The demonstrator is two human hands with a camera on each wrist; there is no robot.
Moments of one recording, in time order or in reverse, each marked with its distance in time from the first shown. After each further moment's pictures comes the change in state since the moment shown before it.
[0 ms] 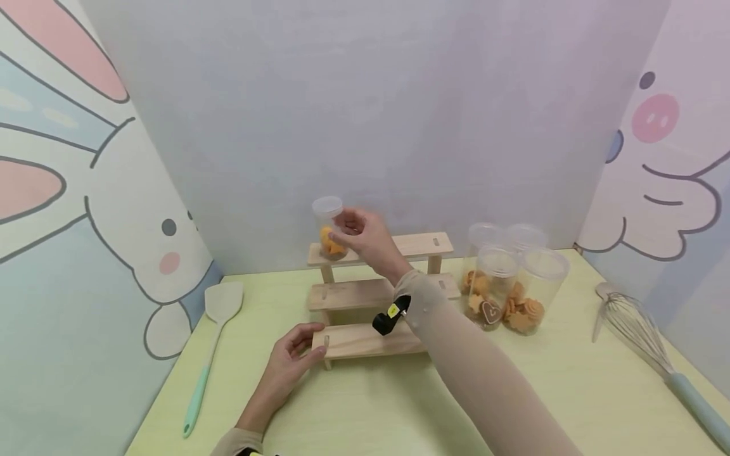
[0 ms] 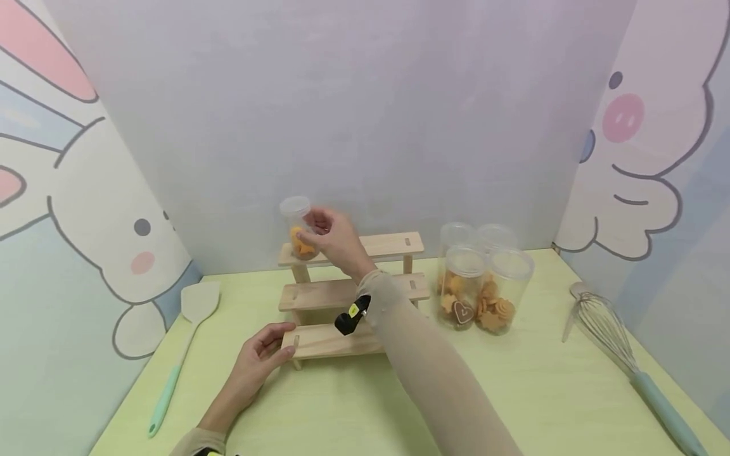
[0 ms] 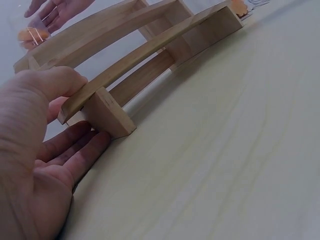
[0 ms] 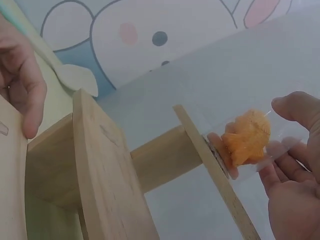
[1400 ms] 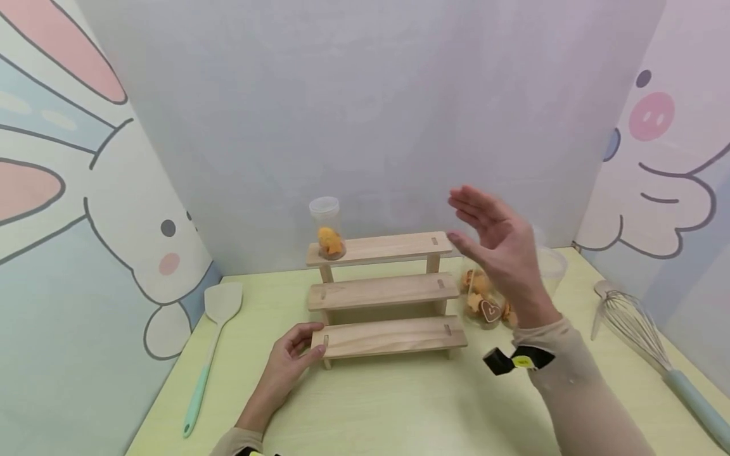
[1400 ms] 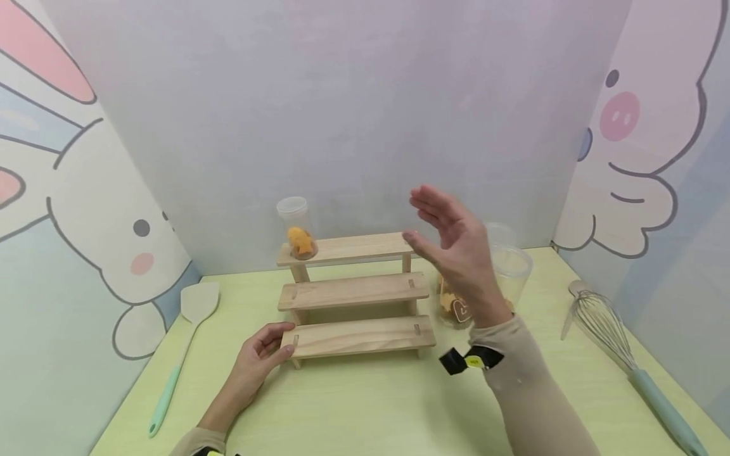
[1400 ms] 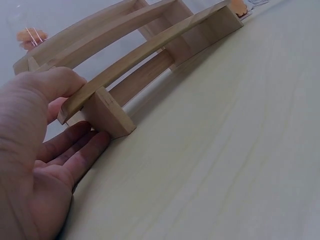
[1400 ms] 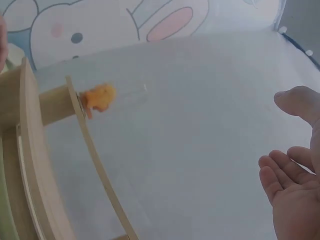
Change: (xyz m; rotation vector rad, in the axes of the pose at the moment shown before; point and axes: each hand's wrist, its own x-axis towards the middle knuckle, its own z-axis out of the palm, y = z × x) left_hand -0.001 0.002 0.002 0.009 0.009 -0.011; right_hand -0.133 -0.068 -0.133 0.069 0.208 -0.429
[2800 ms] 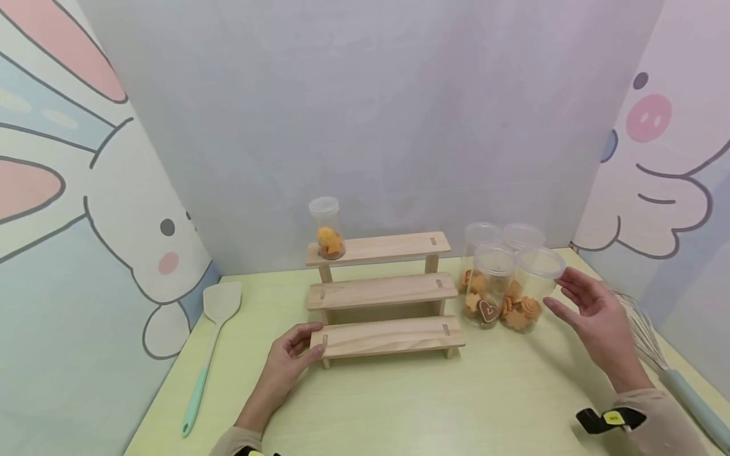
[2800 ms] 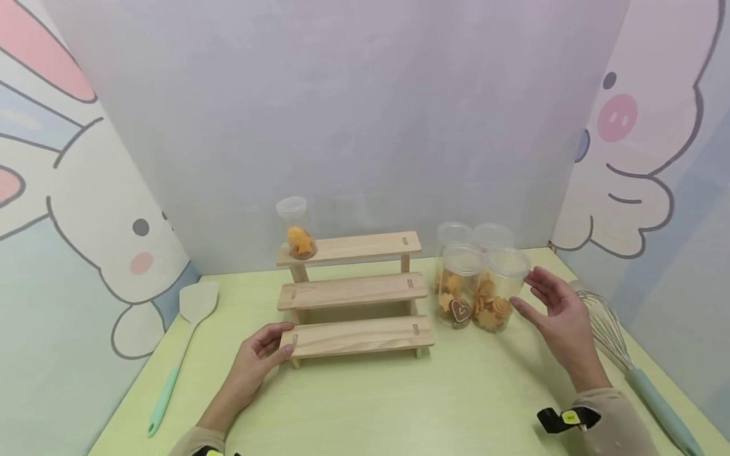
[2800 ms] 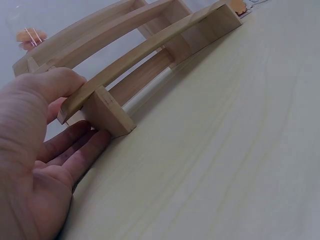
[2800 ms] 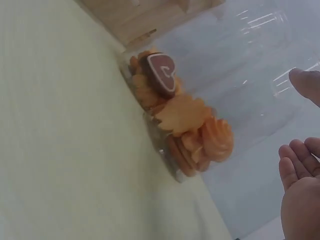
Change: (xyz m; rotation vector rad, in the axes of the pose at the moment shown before) left_hand 0.000 -0.002 0.001 0.011 0.017 0.000; right_hand -0.153 0.050 -0.177 -0.232 0.245 0.279
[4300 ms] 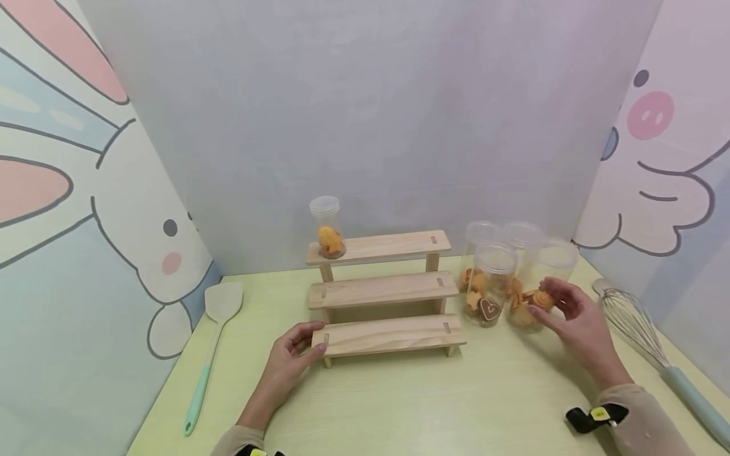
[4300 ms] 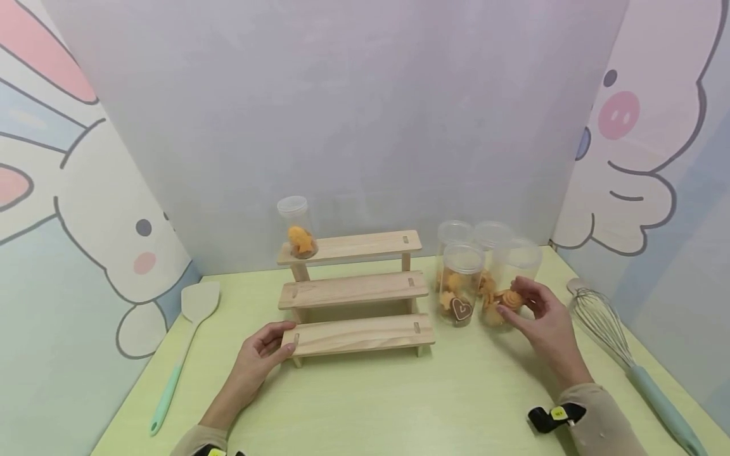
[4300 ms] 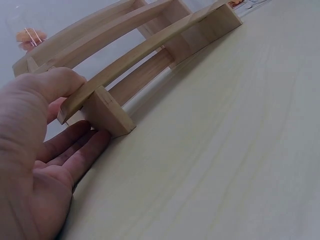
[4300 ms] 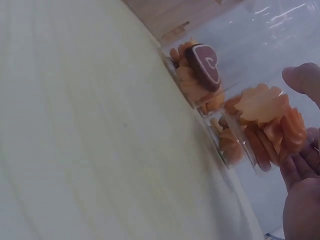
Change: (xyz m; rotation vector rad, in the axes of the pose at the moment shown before) left_hand 0.000 0.000 0.001 0.001 0.008 -0.021; right_hand -0.006 0.025 0.011 -0.234 -0.025 0.041
